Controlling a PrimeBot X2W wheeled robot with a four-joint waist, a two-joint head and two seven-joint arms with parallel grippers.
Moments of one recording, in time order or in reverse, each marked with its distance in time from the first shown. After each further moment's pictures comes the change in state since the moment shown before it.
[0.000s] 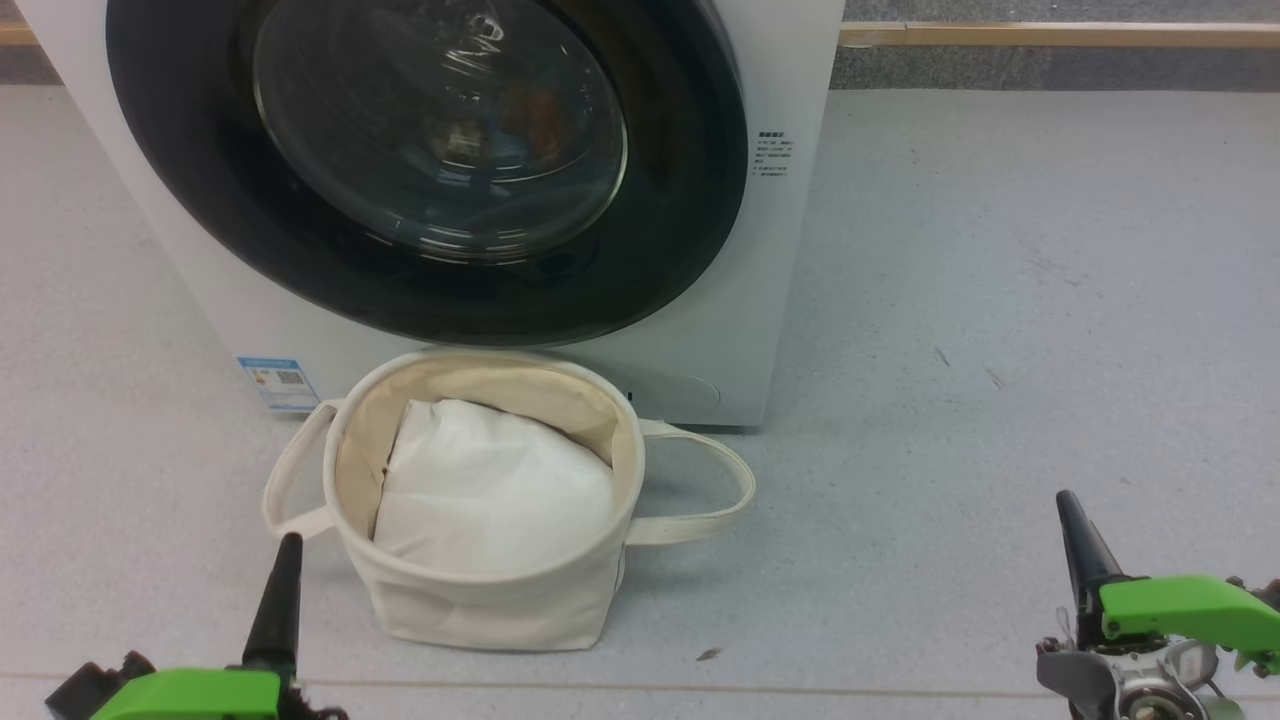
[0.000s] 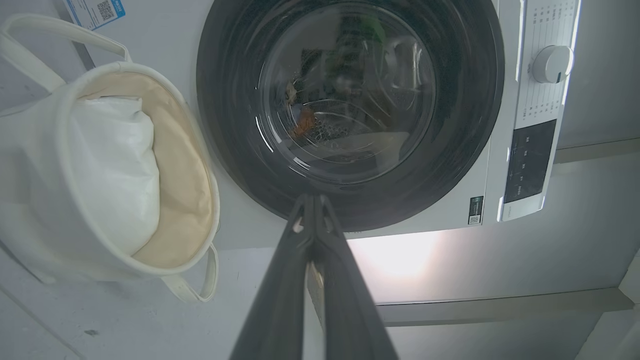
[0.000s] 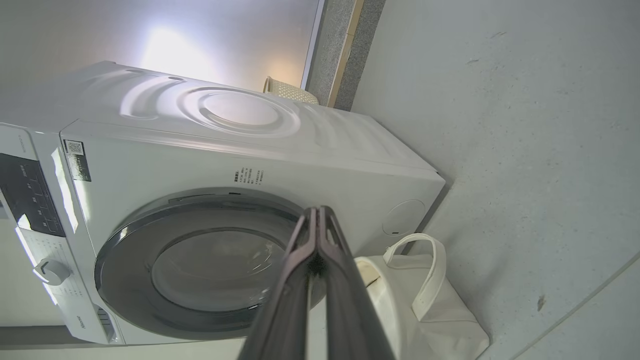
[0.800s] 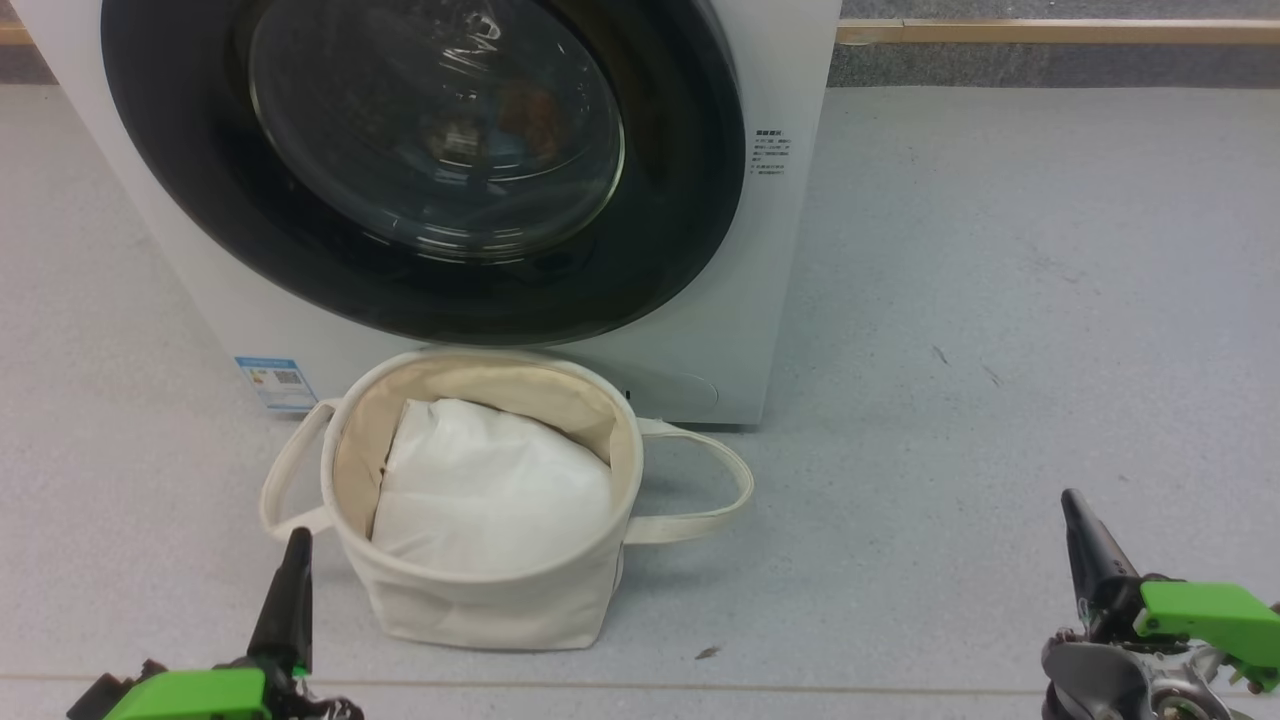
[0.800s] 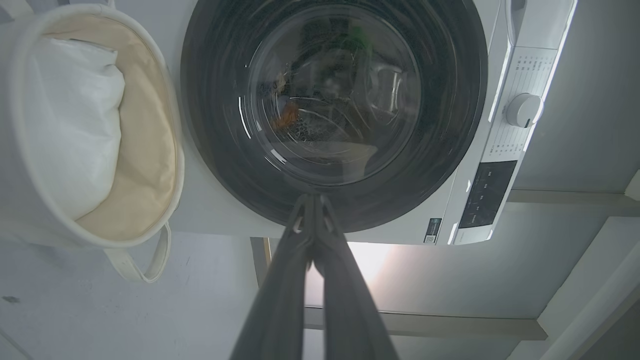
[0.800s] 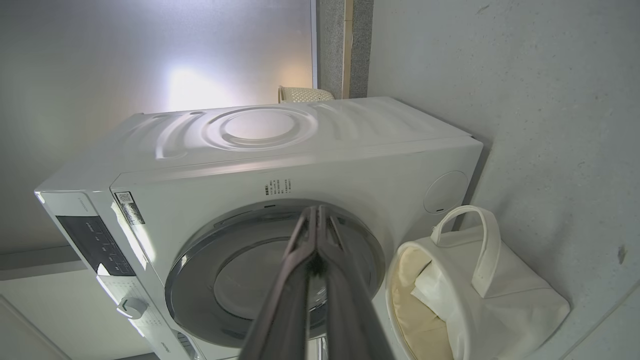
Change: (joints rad) left arm 0.000 -0.043 0.031 -0.014 -0.175 0.000 0.063; right arm 0.002 0.020 -0.052 -0.013 0.231 0.000 0.064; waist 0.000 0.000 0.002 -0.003
